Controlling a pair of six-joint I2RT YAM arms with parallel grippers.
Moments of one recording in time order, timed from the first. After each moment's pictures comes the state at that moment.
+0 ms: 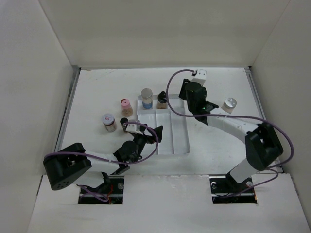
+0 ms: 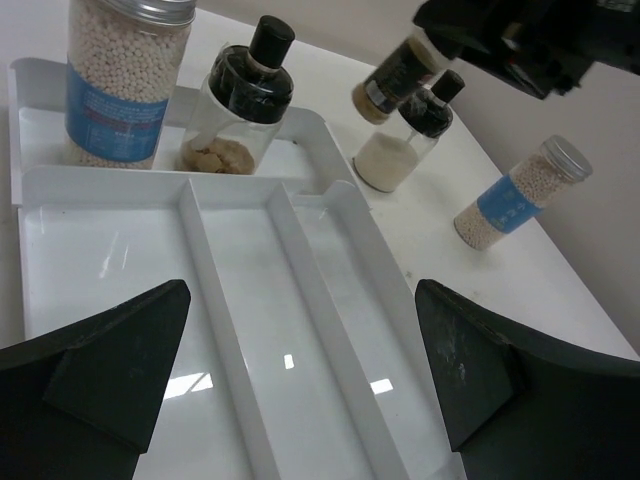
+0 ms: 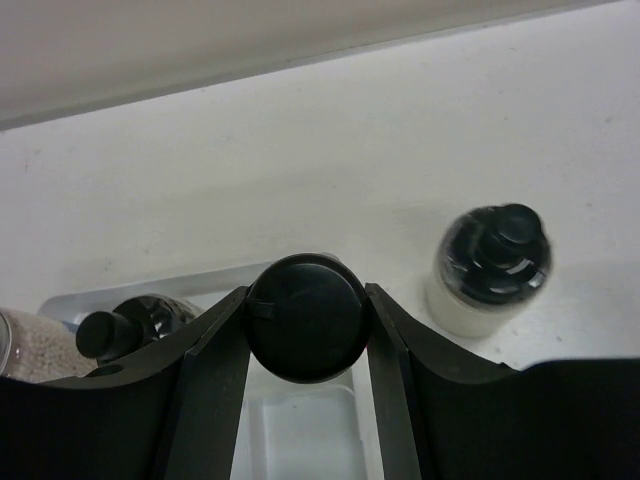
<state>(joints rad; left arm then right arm) -1.03 1.30 0.17 1.20 -0.64 -0.48 0.59 1.55 1.06 0.18 0.60 0.37</state>
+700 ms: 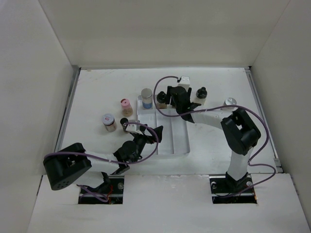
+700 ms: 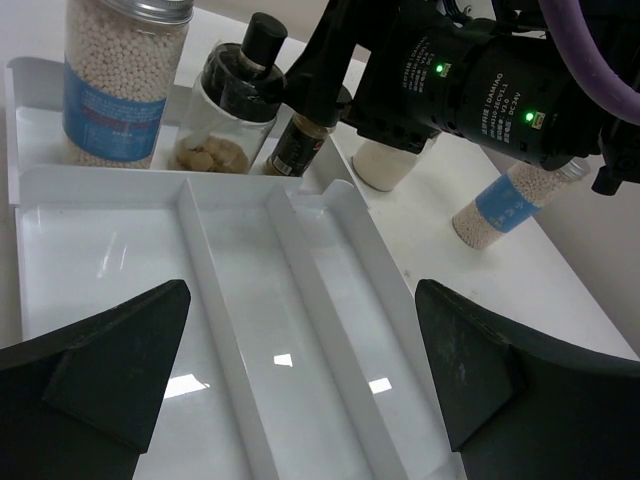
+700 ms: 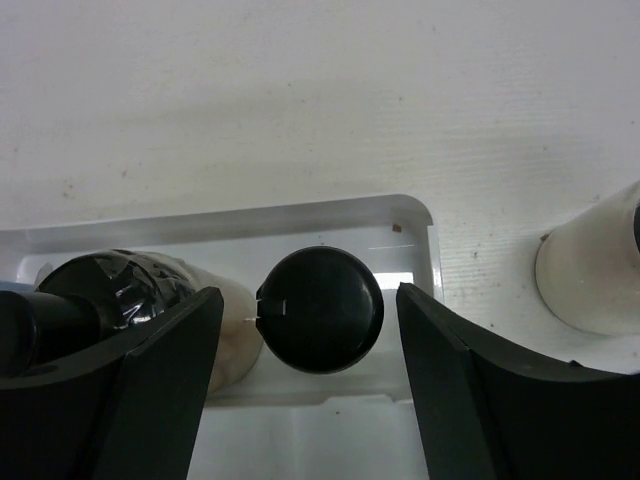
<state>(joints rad) -1.03 1.30 0.17 1.20 -0.63 -0.48 0.64 1.87 1.17 0.21 0.55 0.41</state>
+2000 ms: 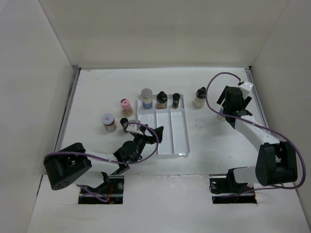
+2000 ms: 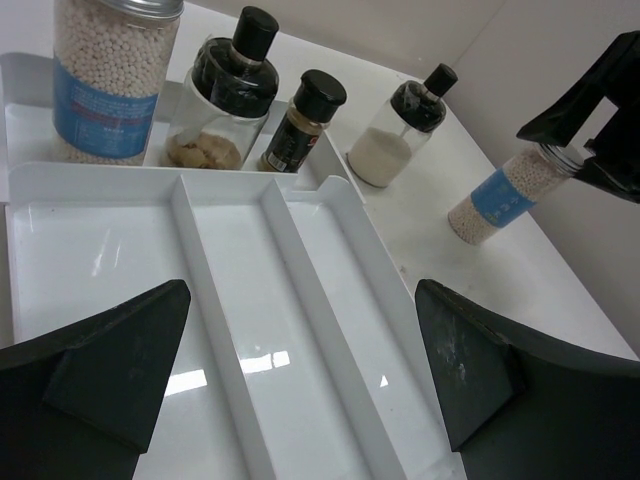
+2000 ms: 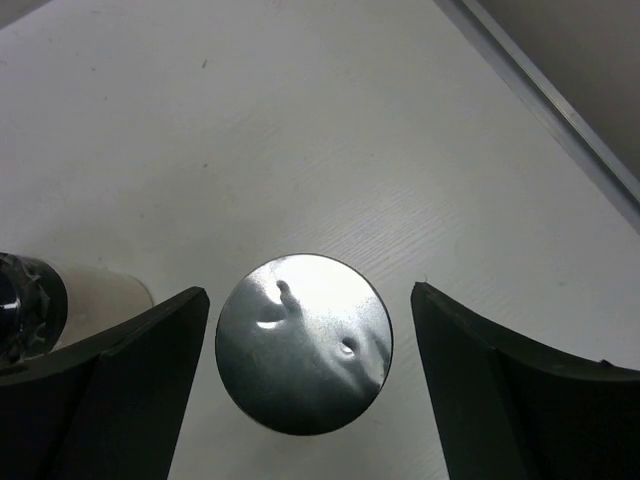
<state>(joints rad) -1.04 1.31 0.17 1.20 -0.62 -0.49 0.12 1.33 0.82 -0.01 0.58 0.40</state>
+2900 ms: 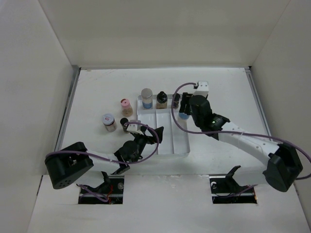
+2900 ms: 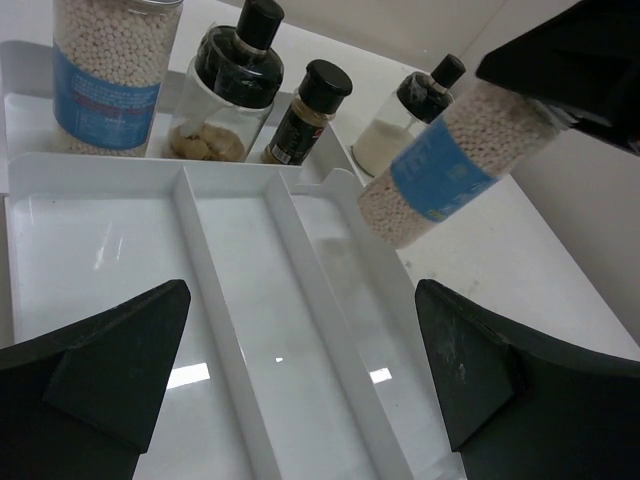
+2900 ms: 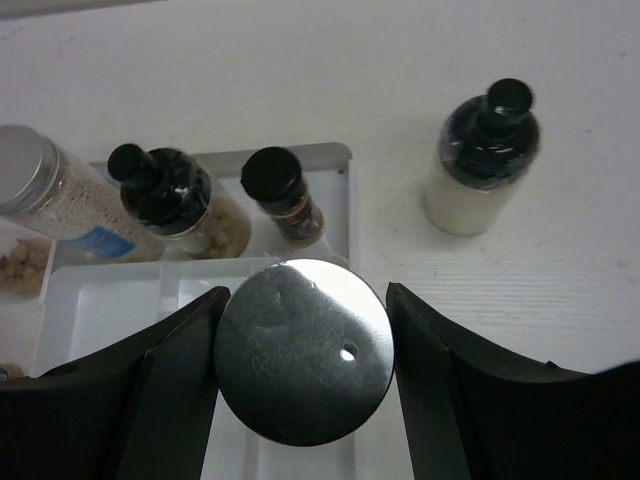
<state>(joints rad) -1.03 1.33 0.17 1.20 -0.62 -0.49 0.70 1.26 0.90 -0.03 0.58 0.40</state>
